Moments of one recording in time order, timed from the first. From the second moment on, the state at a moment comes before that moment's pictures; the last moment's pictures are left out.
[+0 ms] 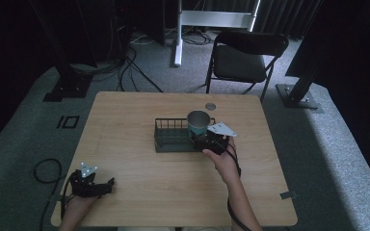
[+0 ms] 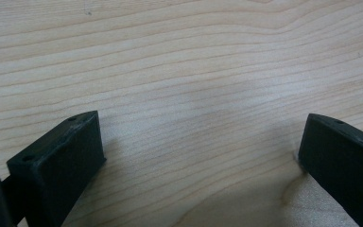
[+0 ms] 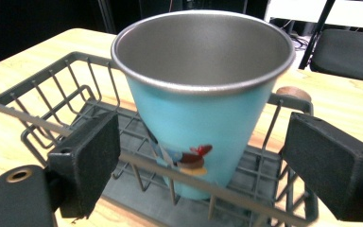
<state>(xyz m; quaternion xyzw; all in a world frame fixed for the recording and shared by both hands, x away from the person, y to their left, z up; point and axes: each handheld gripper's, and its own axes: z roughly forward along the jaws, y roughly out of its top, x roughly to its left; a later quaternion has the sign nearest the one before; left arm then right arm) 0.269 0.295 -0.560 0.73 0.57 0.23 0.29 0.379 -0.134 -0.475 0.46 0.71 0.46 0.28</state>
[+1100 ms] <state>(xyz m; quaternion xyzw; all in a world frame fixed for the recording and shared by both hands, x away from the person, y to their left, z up) 0.269 0.295 -0.560 0.73 0.57 0.23 0.29 0.343 -0.175 -0.502 0.46 0.72 0.45 0.27</state>
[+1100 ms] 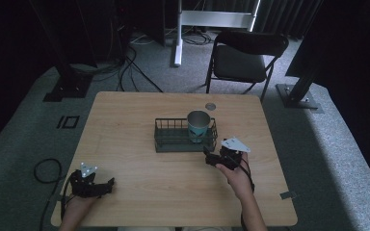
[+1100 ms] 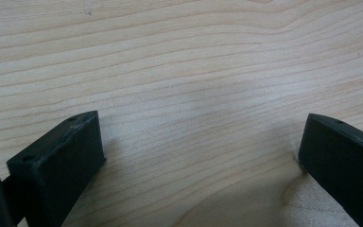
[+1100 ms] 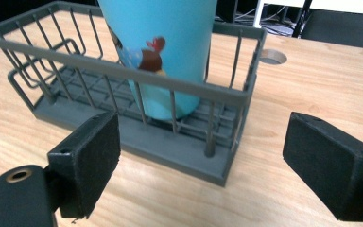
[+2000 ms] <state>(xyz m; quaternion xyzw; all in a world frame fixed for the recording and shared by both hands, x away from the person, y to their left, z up) 0.269 0.295 -0.560 0.73 0.57 0.23 0.29 0.316 -0.221 -0.533 0.47 0.74 0.40 0.26</state>
